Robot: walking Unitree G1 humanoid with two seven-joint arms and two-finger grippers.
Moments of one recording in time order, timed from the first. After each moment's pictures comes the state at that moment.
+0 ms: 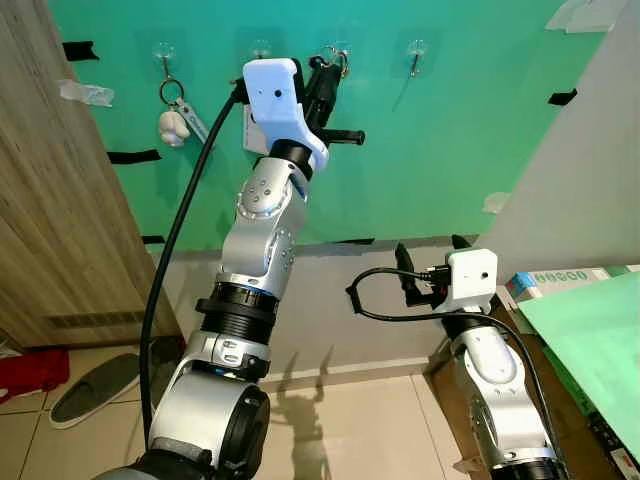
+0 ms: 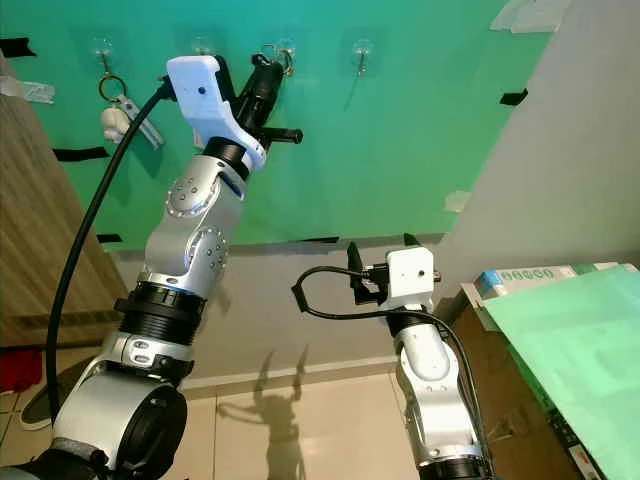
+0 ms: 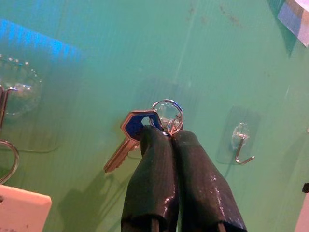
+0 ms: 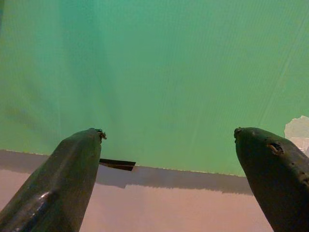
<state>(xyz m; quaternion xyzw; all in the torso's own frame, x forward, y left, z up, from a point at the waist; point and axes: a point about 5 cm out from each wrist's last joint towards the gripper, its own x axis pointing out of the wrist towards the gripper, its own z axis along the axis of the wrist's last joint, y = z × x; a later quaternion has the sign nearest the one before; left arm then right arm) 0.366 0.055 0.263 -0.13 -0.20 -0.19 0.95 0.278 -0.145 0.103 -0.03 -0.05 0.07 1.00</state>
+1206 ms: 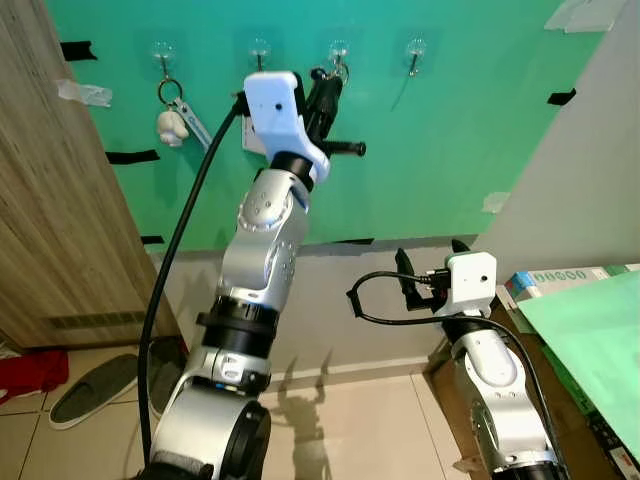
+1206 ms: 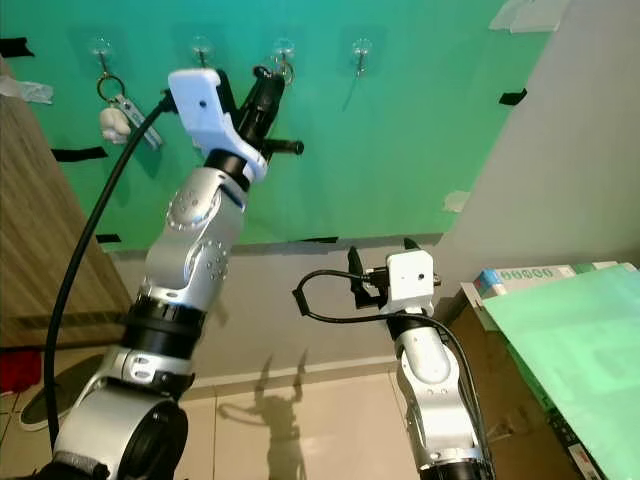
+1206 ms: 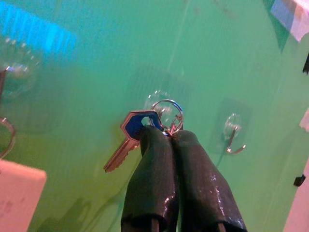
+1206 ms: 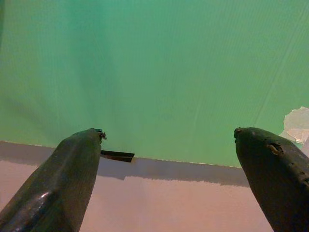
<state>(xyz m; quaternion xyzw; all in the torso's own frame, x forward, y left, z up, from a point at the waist) 0.359 0.051 0.259 -0.14 -0.19 -0.19 0.95 0.275 -0.146 0.098 -0.03 -0.04 0.07 1.00</state>
